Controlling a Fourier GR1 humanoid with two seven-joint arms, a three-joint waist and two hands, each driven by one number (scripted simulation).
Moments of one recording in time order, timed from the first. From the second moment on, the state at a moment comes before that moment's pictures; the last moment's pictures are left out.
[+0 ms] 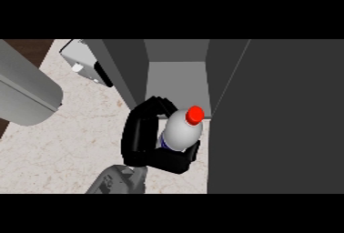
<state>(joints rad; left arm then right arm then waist) -0.31 0.00 -0.51 -1.56 0.38 0.48 -0.28 1.04 -0.13 -0.12 -2.41 -0.22 0.57 -0.44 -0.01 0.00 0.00</state>
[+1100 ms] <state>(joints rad) -0.78 0.00 -0.50 -1.15 0.44 0.79 -0.25 0.98 -0.15 -0.24 -2.40 -0.26 0.60 -0.39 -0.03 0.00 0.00</state>
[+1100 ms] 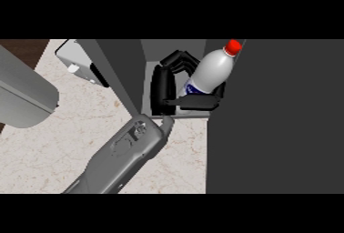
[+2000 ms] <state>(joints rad) -0.93 0.00 -0.34 -0.68 0.57 0.67 -0.49 0.95 -0.16 -0.24 -2.38 -0.31 0.64 -0.36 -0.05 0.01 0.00</state>
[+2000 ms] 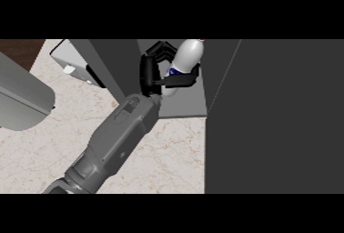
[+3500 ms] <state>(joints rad) -1.16 0.00 -0.24 -0.40 0.55 0.45 -0.58 0.91 -0.15 -0.25 -2.38 -0.35 0.64 -0.34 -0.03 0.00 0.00</state>
